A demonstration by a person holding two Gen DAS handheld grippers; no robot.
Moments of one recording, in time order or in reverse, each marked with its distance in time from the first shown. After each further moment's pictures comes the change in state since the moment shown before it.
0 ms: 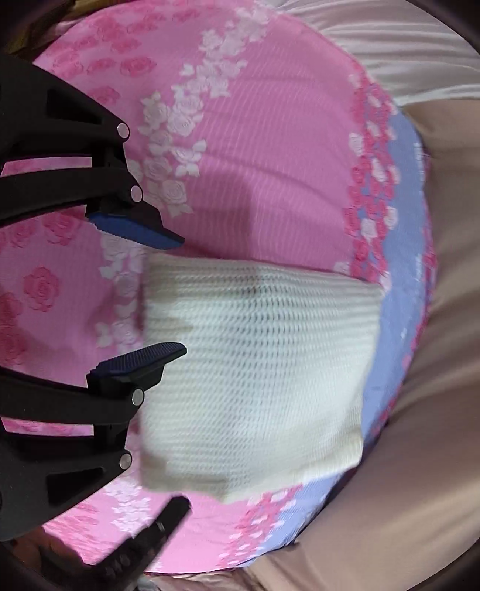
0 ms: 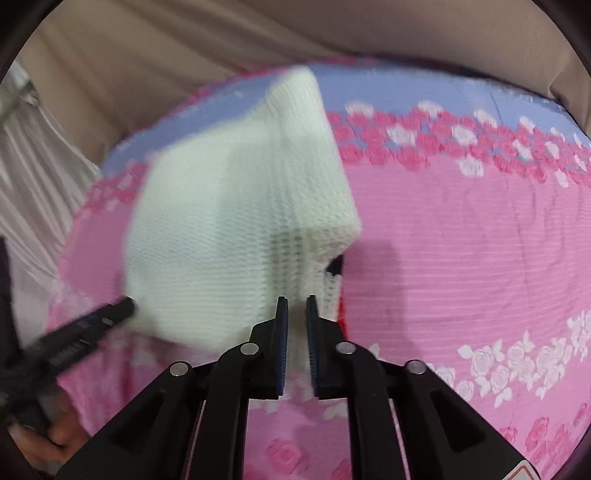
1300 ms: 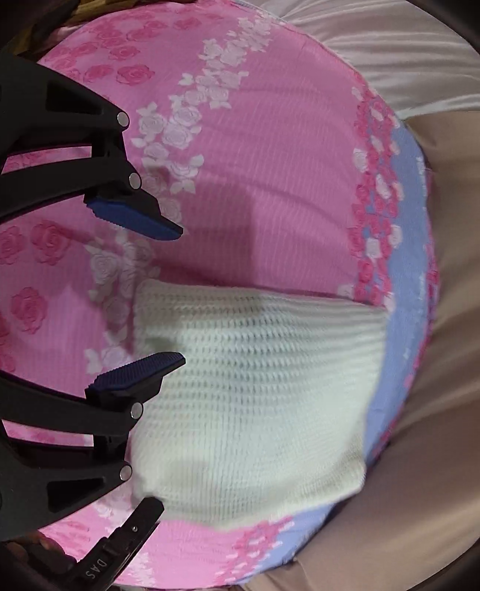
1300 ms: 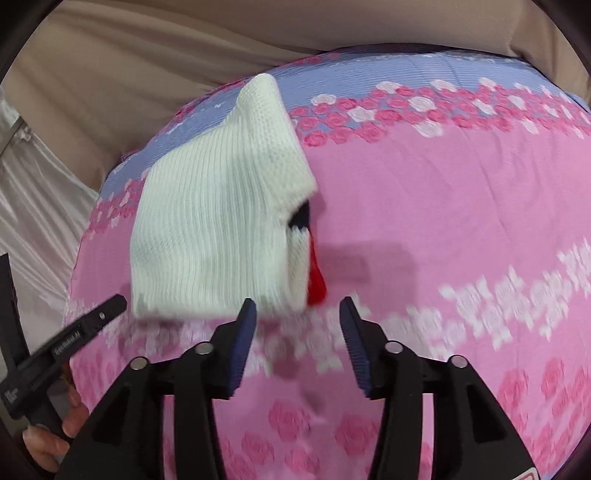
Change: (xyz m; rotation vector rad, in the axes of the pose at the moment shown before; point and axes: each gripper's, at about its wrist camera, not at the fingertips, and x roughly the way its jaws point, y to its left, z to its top) left arm 0.034 0.014 0.005 -0.028 0.023 0.080; right arm 0.012 -0.019 -0.018 0.114 0.050 0.009
